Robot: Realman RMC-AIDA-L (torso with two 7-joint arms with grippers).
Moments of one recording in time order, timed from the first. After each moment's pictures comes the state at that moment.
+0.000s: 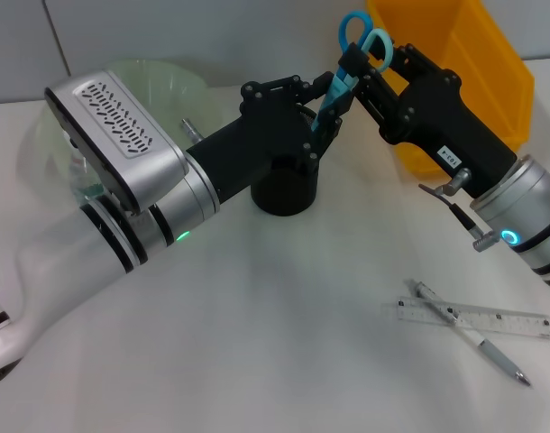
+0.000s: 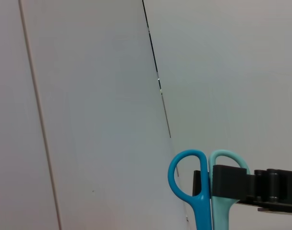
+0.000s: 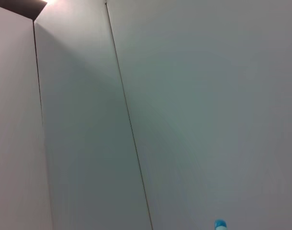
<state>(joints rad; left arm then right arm) -0.59 -2.08 2.10 0.62 0.14 0.88 -0.39 0.62 2.09 -0.37 0.07 -1.44 -1.61 0.60</state>
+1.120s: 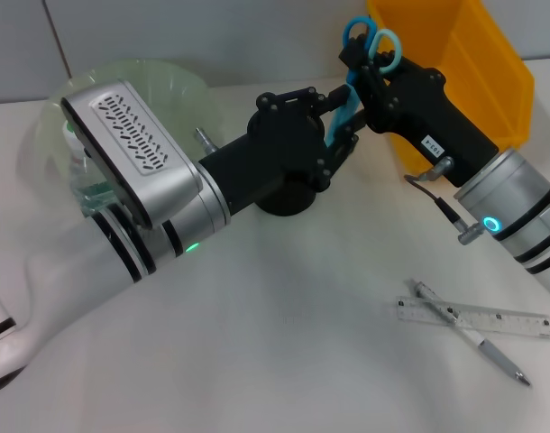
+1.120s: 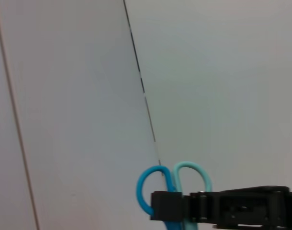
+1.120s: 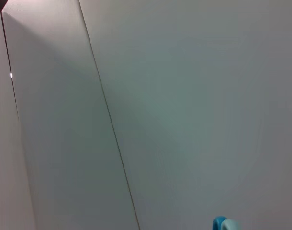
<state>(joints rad) -0.59 -2.08 2.13 0.62 0.14 0.89 -0.39 0.66 2.09 -0.34 0.10 -1.43 -1.52 0.63</state>
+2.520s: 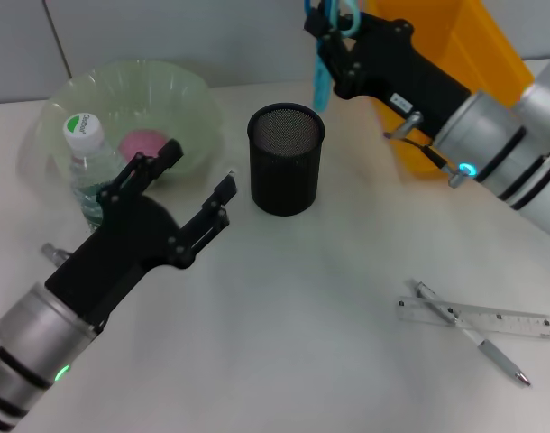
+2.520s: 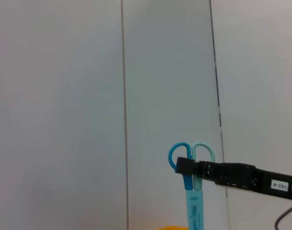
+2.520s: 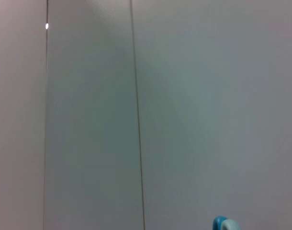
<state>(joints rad) -0.18 -2.07 2.05 0.63 0.14 1.20 -0.37 0.76 2.09 -0.42 -0.04 -1.44 -1.40 0.59</state>
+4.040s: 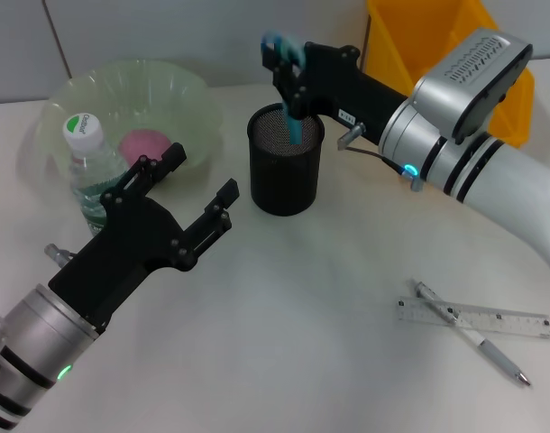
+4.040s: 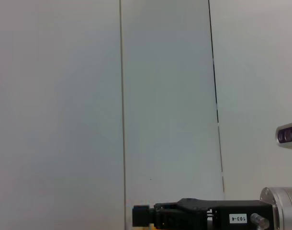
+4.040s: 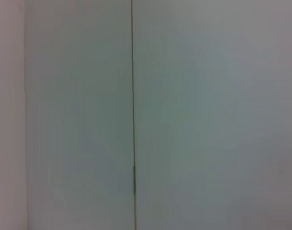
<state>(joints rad) -0.20 -2.07 2.05 0.60 0.14 1.21 -0.37 0.87 2.09 -0.43 0.05 -1.44 -1.12 0.50</state>
